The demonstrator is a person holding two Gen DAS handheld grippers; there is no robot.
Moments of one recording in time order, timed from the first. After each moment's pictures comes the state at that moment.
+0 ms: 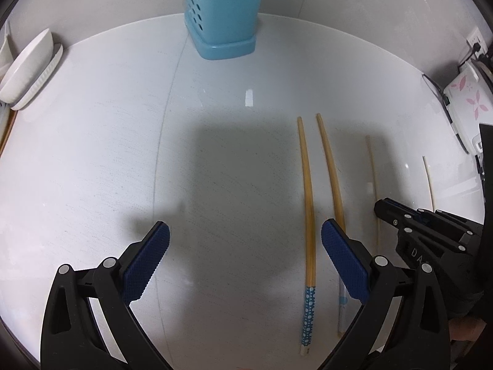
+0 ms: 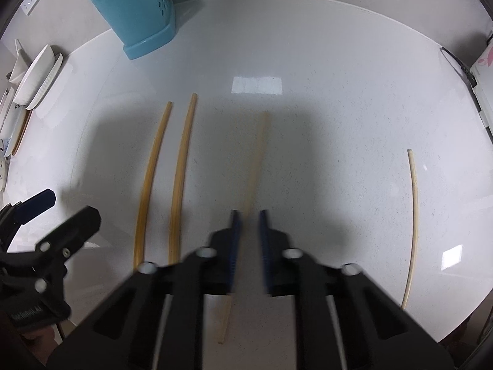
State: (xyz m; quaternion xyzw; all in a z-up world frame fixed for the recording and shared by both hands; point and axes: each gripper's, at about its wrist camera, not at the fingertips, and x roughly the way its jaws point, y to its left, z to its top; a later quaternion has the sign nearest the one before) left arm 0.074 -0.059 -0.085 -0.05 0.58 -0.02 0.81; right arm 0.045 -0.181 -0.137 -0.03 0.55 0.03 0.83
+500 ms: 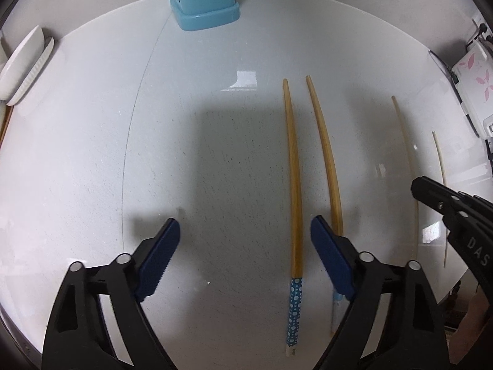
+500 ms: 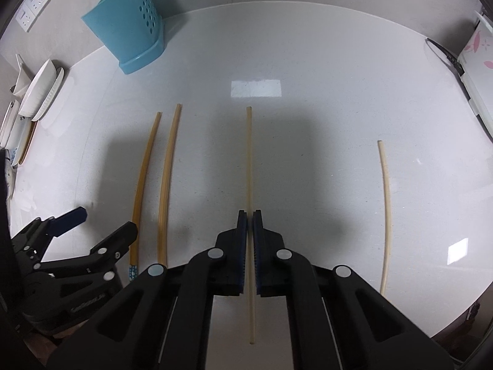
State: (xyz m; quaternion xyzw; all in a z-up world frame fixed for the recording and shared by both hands) left arm 0.074 -0.085 -0.111 -0.03 0.62 0.00 0.78; right arm 0.029 -0.208 -0.113 -0.01 0.54 0.03 0.84
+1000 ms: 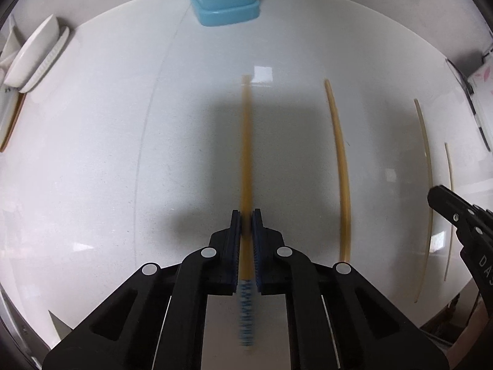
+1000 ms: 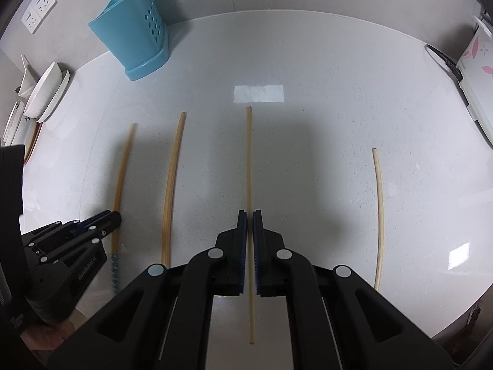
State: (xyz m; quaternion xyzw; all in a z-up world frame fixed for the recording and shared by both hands) left arm 0.085 -0.081 -0.108 -0.03 0.62 0.04 0.78; right arm 0.029 -0.209 -0.104 -0.02 0.53 0.04 0.85
